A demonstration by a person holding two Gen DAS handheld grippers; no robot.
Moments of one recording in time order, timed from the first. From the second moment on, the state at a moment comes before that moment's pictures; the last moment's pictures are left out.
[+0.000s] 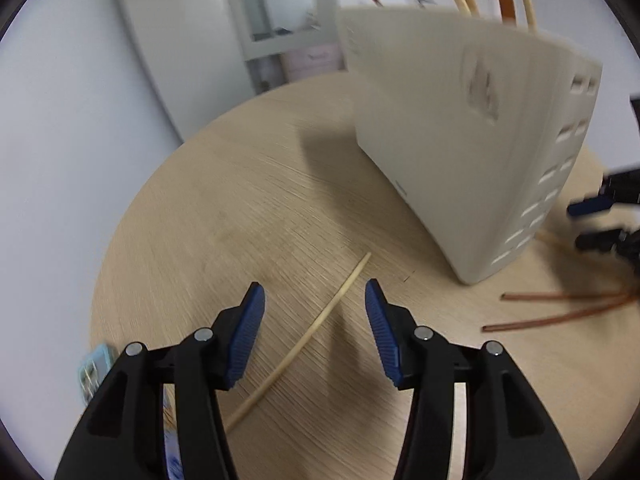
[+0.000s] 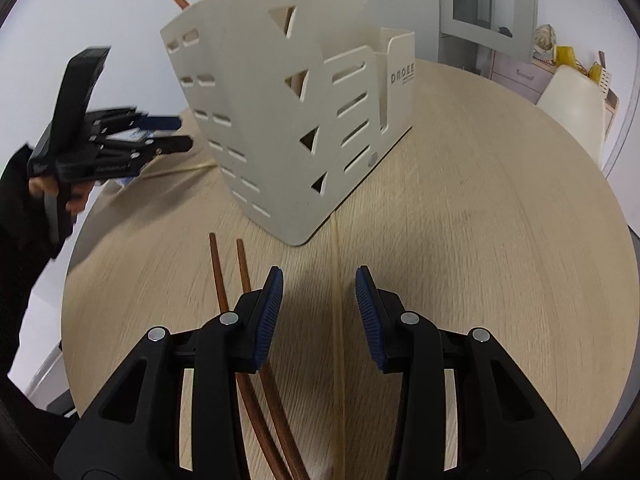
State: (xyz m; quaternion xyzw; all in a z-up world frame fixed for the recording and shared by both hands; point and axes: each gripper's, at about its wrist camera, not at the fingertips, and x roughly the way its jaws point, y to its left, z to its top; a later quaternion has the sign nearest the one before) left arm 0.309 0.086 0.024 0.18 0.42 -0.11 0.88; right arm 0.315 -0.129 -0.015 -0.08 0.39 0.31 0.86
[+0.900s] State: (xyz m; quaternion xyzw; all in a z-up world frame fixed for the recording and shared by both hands) left arm 0.360 0.079 -0.011 0.23 0.52 -0.23 0.79; right arm 0.329 -0.119 -0.035 -0.09 0.41 0.30 0.85
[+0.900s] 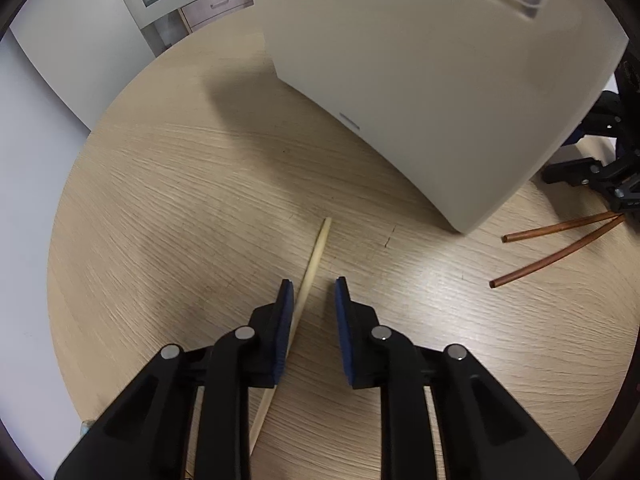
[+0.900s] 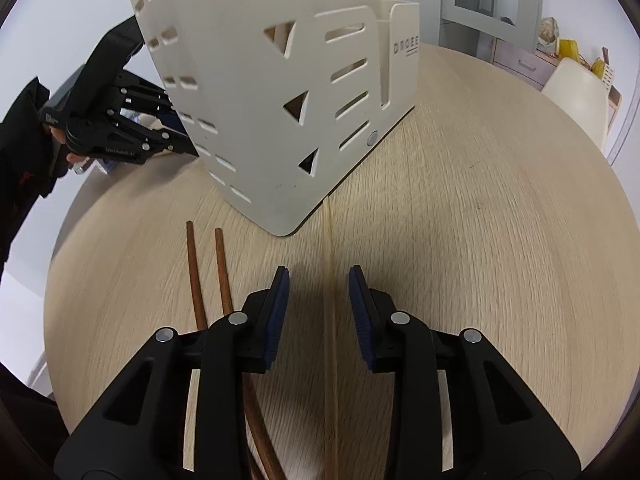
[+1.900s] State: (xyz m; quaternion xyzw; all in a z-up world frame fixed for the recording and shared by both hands) left arm 0.306 0.066 0.010 0.23 0.47 -0.24 0.82; right arm 0.328 -0.173 -0.014 0.03 0.39 0.33 0.86
